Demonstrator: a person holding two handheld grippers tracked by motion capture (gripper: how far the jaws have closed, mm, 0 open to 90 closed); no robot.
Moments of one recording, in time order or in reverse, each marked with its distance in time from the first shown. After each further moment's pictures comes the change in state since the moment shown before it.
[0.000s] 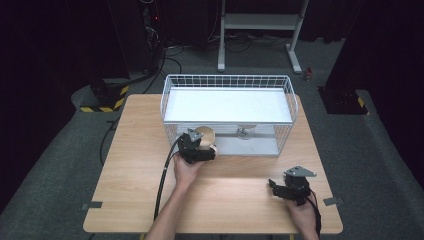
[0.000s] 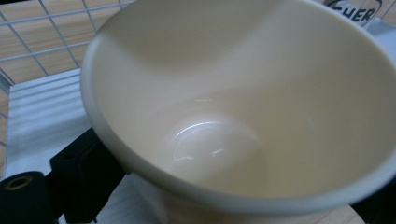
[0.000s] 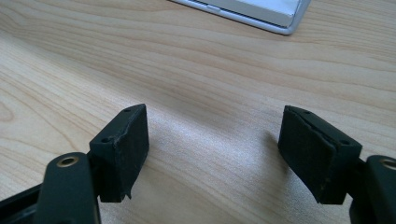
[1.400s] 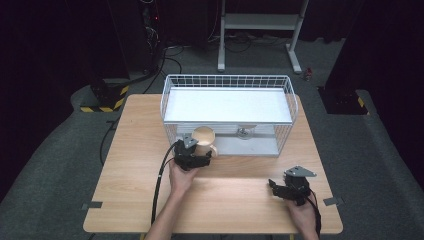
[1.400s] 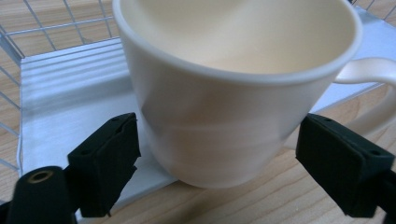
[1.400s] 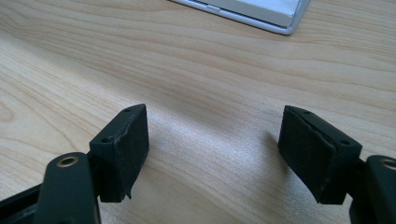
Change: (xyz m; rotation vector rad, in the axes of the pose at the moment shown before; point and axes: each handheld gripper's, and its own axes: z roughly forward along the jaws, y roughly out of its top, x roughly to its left) left arm 0.001 -0.017 -0.023 0.013 -0.016 -0.019; right arm 0.000 0.000 0.000 0.000 -0.001 -0.002
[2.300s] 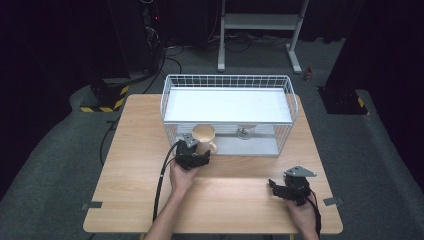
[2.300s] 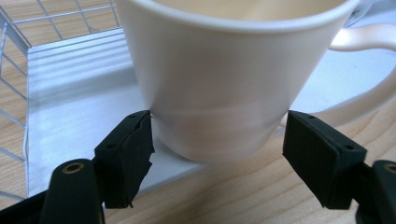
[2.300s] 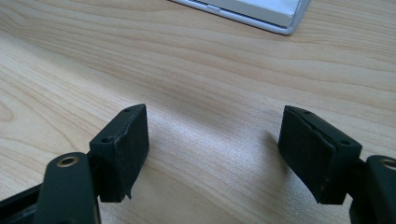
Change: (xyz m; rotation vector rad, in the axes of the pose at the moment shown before) left arm -0.001 0.001 0.008 0.038 0.043 -0.005; right arm 0.000 0.000 0.000 0.000 0.000 0.000
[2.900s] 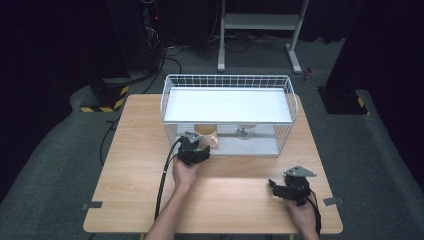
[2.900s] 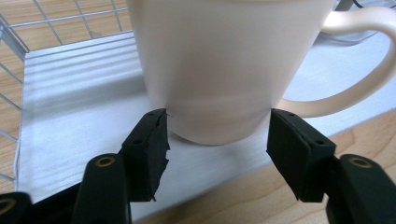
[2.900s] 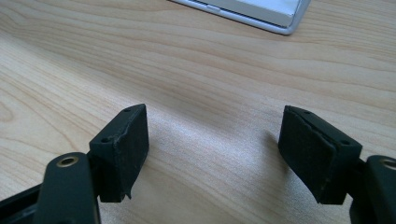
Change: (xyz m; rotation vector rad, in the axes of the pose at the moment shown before) left arm 0.001 0.008 0.013 0.000 0.019 -0.027; right arm 0.000 0.000 0.000 0.001 0.000 0.000
